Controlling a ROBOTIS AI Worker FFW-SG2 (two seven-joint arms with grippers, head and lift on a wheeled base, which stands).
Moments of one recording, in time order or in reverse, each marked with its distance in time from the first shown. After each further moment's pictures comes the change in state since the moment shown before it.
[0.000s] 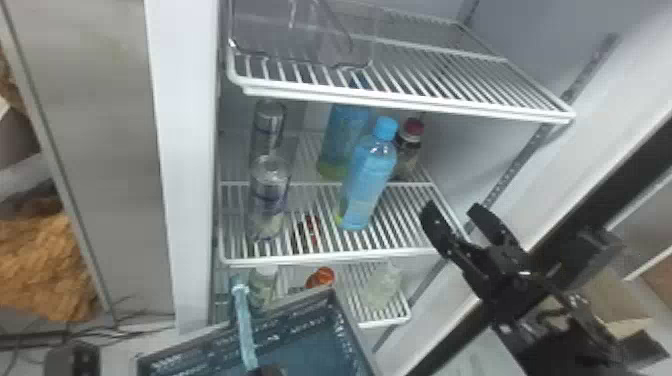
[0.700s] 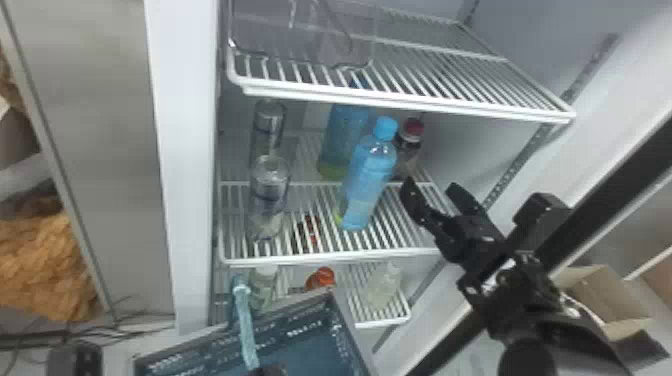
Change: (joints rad) left arm -0.004 -0.002 -0.003 0.007 -0.002 0.002 0.001; right arm -0.199 -0.030 0.080 0.182 0.055 0.005 -0.074
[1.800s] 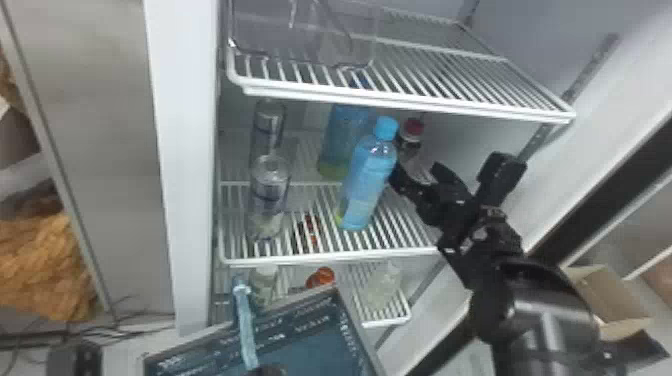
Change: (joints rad) left arm -0.007 0.008 -0.004 0.005 -0.001 0.000 0.000; right arm -0.230 -0.044 0.066 0.195 0.098 0.075 -0.058
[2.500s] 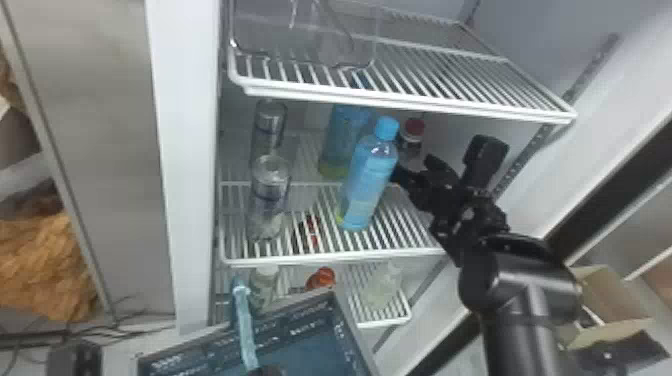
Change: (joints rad) left arm -0.001 0.003 -0.001 0.003 0.002 0.000 0.000; right arm -0.110 -0.020 0.032 0.099 0.047 0.050 -0.024
